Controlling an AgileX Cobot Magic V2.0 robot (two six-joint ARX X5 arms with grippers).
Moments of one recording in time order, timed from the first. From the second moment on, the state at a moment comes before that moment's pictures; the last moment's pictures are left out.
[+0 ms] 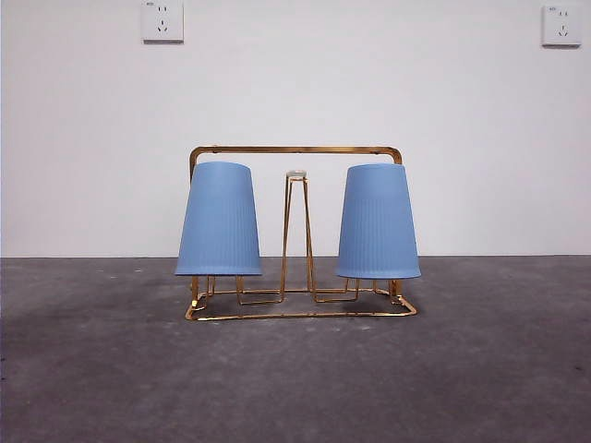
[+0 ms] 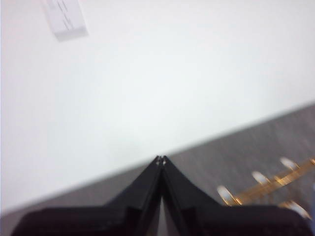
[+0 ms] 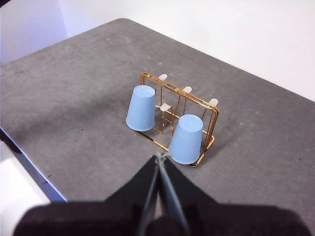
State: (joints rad) left arm -0.29 0.62 0.96 -0.29 -0.07 0.17; right arm 0.86 0.80 1.72 -1.35 0.15 -0.03
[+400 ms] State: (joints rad) left arm -0.07 0.25 0.25 0.09 -0.05 0.19; right arm 0.86 0.80 1.72 -1.35 0.15 -0.03
